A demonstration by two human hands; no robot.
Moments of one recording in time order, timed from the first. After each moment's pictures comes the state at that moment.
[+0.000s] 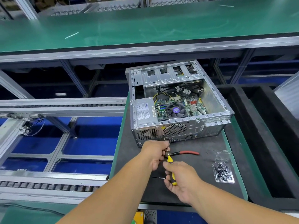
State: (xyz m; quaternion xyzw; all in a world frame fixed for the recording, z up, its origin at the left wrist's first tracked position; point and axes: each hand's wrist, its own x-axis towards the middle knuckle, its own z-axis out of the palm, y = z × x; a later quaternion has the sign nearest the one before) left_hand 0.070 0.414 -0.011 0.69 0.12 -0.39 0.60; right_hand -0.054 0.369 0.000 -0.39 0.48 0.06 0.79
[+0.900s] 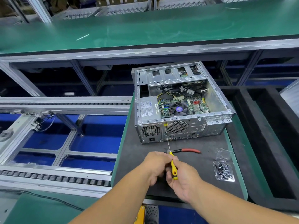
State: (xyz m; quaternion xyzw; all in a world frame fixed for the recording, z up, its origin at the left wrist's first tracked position) left_hand 0.021 0.453 -0.009 0.70 0.06 -0.45 0.55; right_hand -0.061 0.374 0.007 -0.25 0.47 0.01 0.84
